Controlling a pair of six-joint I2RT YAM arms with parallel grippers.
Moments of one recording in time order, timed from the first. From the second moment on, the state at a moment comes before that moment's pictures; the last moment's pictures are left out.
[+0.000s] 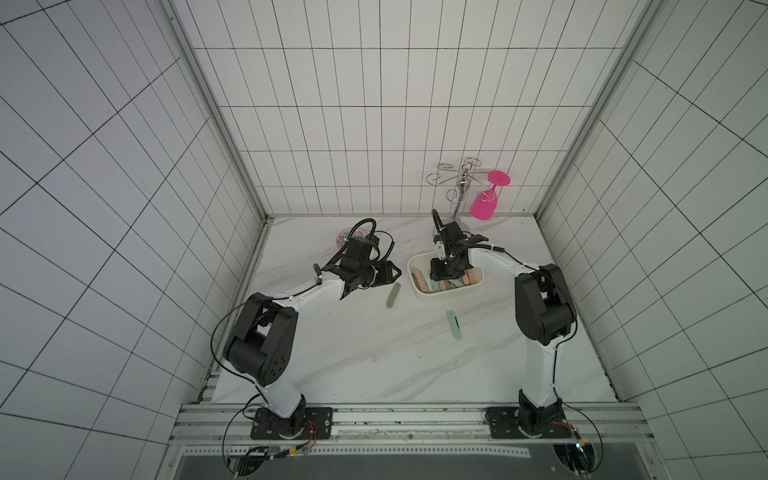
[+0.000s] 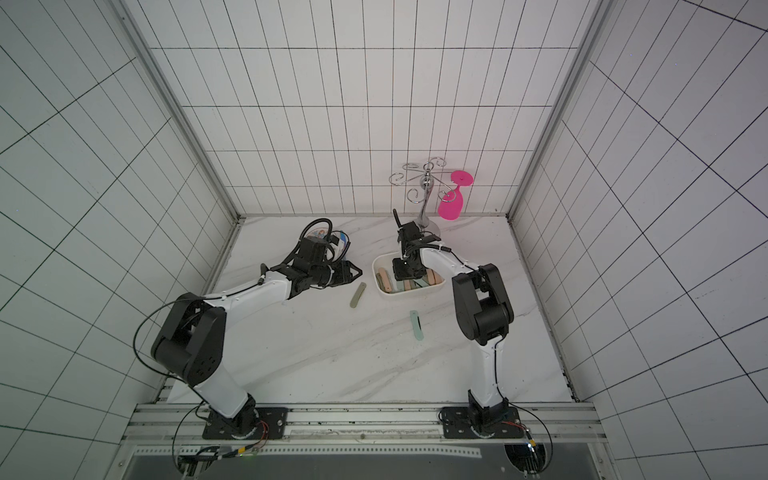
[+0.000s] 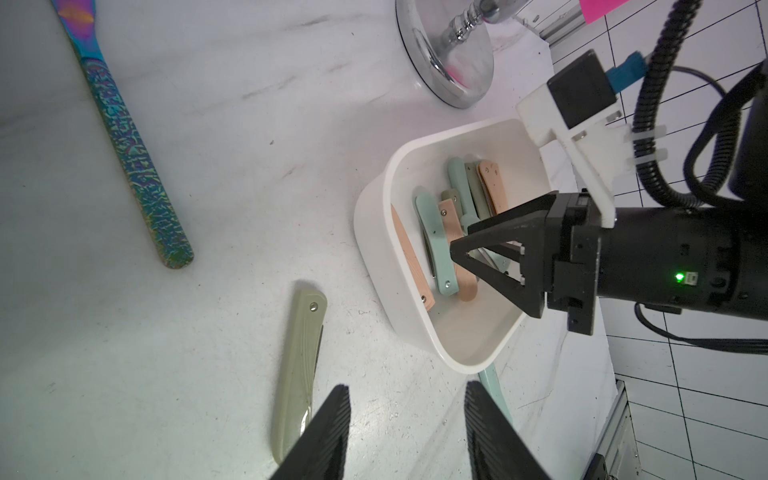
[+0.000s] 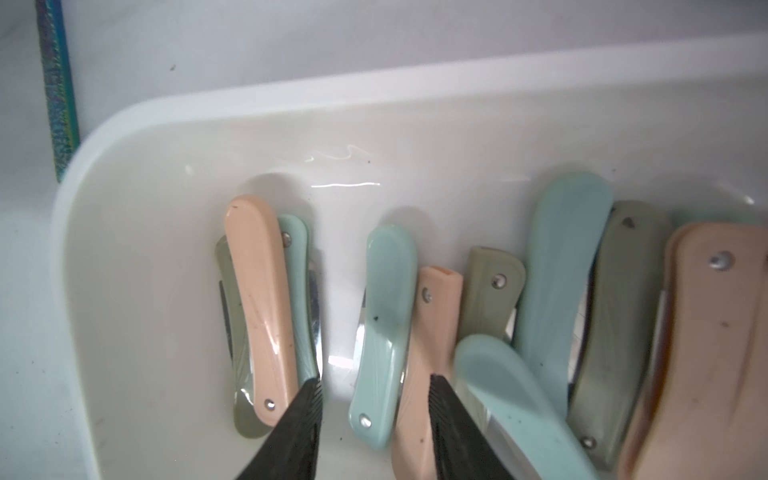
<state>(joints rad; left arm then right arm) -0.46 1.69 1.09 -0.13 0.41 -0.59 0.39 2.01 1.53 -0.71 -0.12 0.19</state>
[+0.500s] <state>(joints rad) -0.46 1.69 1.09 -0.13 0.42 -0.59 0.40 2.06 1.53 -0.71 -0.14 0.20</state>
